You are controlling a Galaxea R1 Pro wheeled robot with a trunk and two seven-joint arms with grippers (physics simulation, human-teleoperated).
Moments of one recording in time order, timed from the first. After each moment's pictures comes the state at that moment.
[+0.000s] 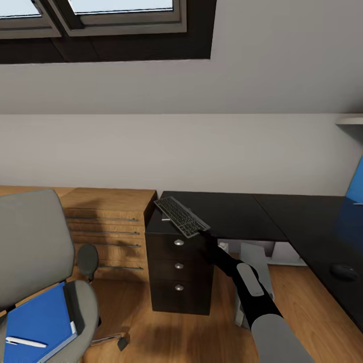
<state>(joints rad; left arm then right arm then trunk) 0.32 -0.01 0.49 -1.13 1.03 0.40 0.05 -0.63 0.17 -0.20 -0.79 -1.15 0.56 0.15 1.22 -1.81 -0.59</state>
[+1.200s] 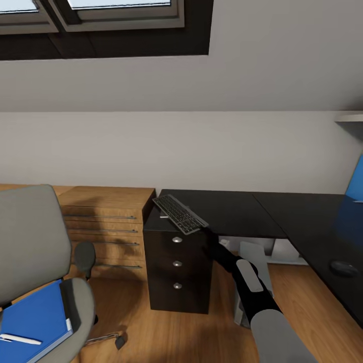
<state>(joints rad) 0.41 -0.08 0.76 -1.07 1.02 0.40 -0.07 -0.65 0.17 -0.19 -0.79 -1.15 0.51 0.12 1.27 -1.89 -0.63</state>
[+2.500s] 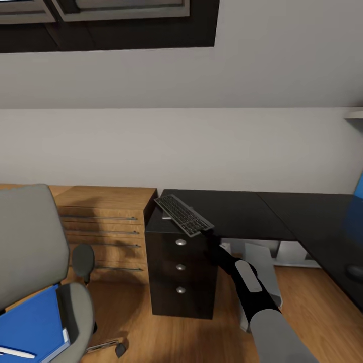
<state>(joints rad) 0.41 -0.08 0.76 -1.04 1.02 0.40 -0.06 -0.65 0.17 -0.19 -0.76 -1.15 0.46 0.06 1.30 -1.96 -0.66</state>
